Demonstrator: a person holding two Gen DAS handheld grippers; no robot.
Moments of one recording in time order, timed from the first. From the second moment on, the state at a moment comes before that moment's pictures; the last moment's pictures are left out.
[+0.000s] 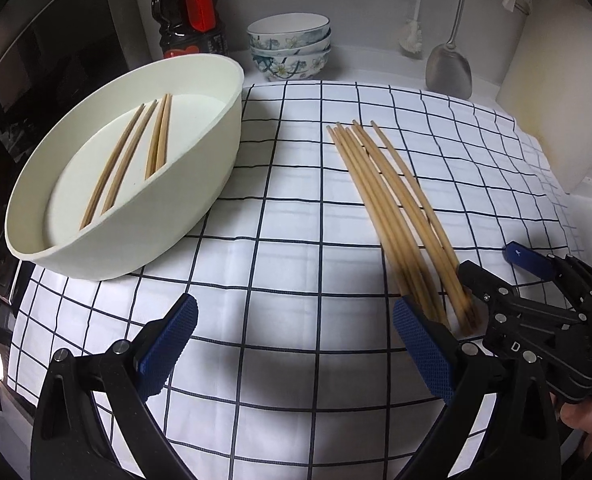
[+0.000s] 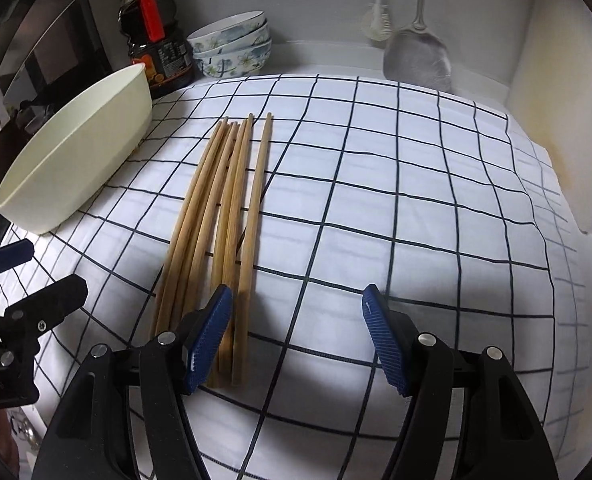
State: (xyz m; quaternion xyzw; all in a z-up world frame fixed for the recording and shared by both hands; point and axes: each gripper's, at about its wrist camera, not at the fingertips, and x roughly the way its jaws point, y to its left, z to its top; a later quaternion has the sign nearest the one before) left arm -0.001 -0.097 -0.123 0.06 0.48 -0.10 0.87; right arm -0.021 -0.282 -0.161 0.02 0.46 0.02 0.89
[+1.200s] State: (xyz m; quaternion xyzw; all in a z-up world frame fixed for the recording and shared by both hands) left arm 0.015 -0.140 -0.151 0.06 0.49 -0.12 0.86; right arm -0.018 -0.317 -0.168 0.00 0.46 0.01 0.89
